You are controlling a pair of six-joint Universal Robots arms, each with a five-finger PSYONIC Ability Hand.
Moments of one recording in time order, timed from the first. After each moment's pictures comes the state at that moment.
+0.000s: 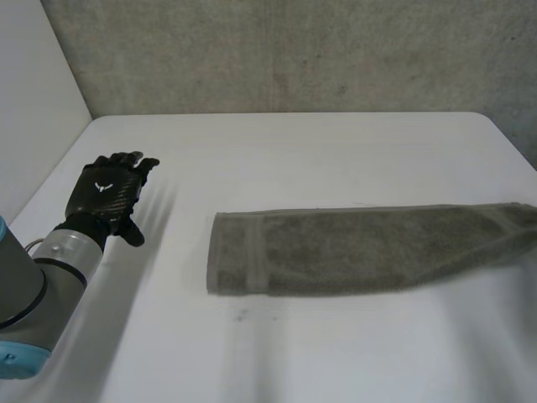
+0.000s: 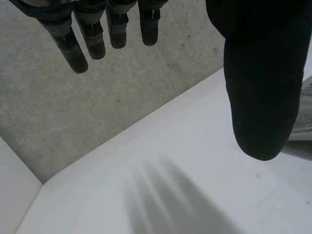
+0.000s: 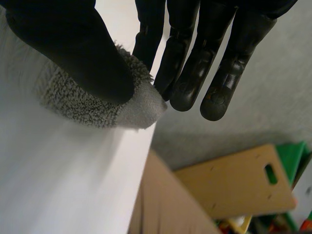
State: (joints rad) left arm 4.51 -1.78 -1.94 3.64 -1.41 3.40; right arm 1.38 -1.14 1.60 -0.22 1.54 2.33; left_hand 0.18 0.17 0.17 0.17 0.03; right_hand 0.95 1.18 1.18 1.19 0.97
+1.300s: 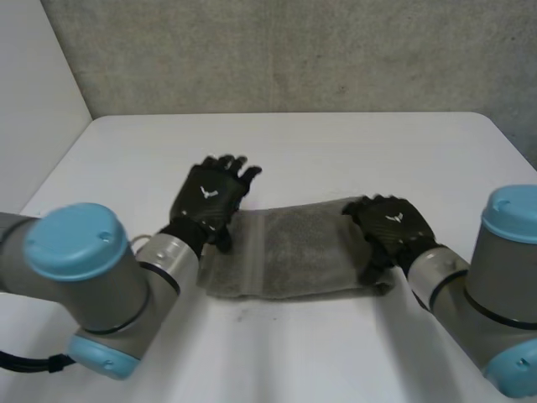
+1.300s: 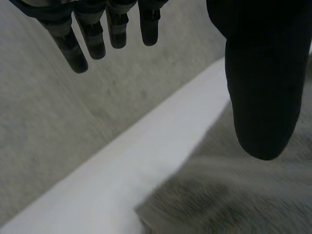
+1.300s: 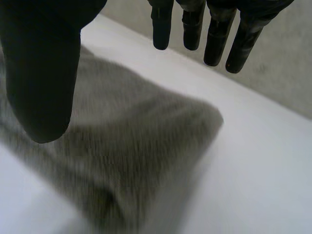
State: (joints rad) left arm 4.15 -2.01 -1.69 3.63 -1.48 3.42; right arm 1.96 -1.23 1.77 -0.19 1.42 2.94; left_hand 0.18 0.17 0.17 0.17 0.03; right_hand 0.21 0.24 0.23 0.24 0.07
